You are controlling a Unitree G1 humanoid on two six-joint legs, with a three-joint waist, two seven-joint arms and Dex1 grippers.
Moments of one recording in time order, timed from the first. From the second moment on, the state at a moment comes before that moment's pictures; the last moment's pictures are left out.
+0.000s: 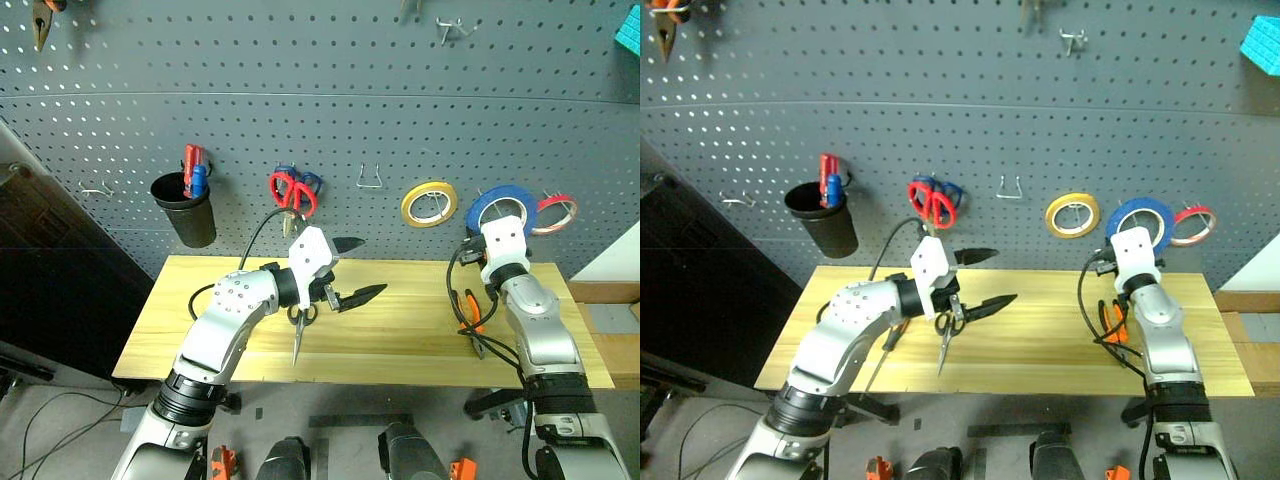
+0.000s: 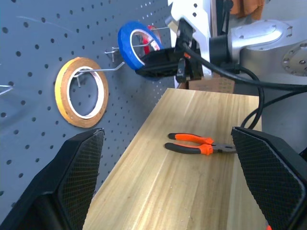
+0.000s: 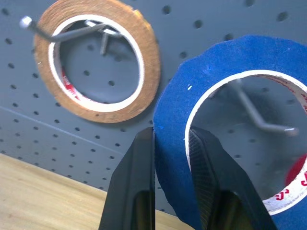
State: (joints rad) left arm -0.42 0.39 -0.20 -0.21 -0.26 0.32 -0.84; right arm -0.38 -0.37 -0.10 0.16 -0.05 0.14 0.20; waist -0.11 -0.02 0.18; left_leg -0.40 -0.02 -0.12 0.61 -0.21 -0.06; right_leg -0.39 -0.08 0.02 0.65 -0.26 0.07
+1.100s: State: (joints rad) left arm -0.38 0.55 -0.21 -0.07 -0.19 0.24 -0.97; right arm -0.41 -0.44 -0.10 0.14 0.07 1.06 0.31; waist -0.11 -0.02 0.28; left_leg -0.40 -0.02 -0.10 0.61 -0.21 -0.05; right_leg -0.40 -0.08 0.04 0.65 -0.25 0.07
